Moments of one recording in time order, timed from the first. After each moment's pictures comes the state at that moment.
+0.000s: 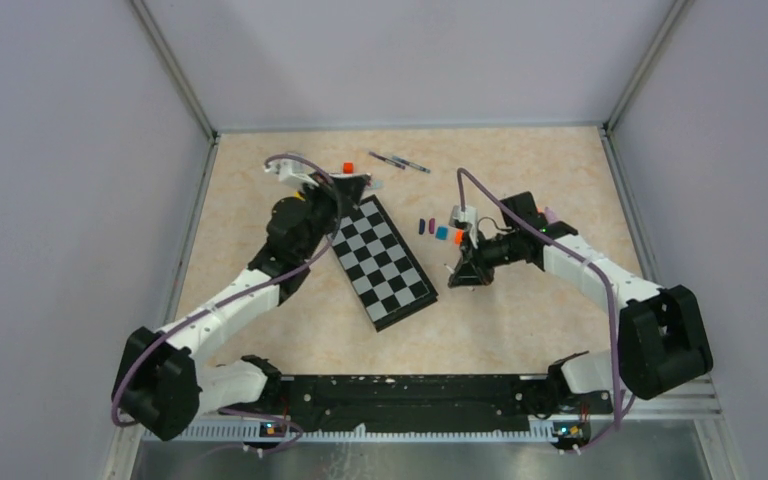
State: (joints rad) left arm -0.58 1.21 0.72 0.50 -0.02 -0.84; right arm 0.40 1.35 0.88 -0.47 -0.91 -0.47
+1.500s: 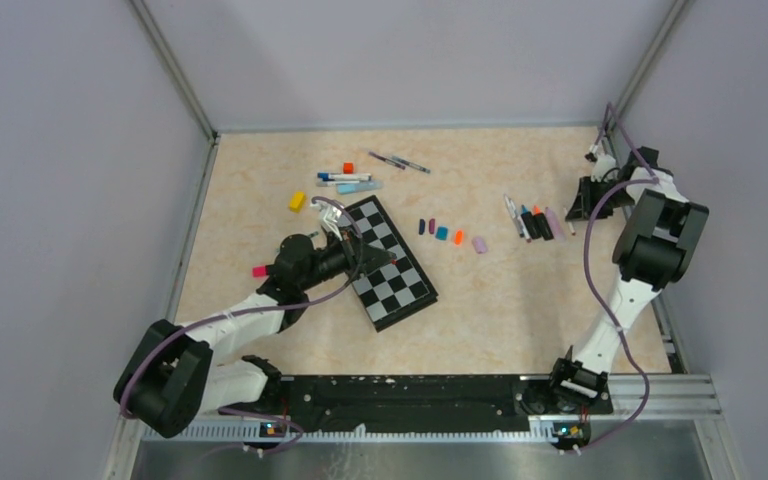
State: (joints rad) left arm -0.52 1.18 0.41 0.70 0.50 -0.80; right arm -0.41 2.13 1.59 -0.70 -0.56 -0.44
